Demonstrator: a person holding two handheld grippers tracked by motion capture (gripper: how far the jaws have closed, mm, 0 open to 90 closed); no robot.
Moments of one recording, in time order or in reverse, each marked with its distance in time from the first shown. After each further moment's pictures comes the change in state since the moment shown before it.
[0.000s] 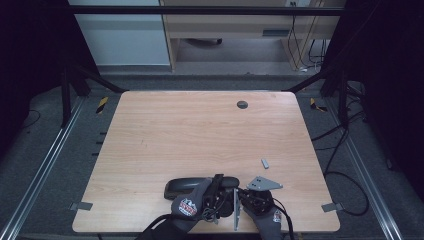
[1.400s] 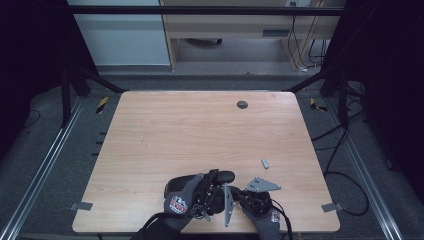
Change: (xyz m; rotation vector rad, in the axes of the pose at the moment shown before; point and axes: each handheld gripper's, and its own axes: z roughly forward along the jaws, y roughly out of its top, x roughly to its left) left arm 0.029 -0.012 -0.022 -0.060 0.029 -0.110; right arm 0.002 -0.004 0.004 -0.007 0.007 -0.004
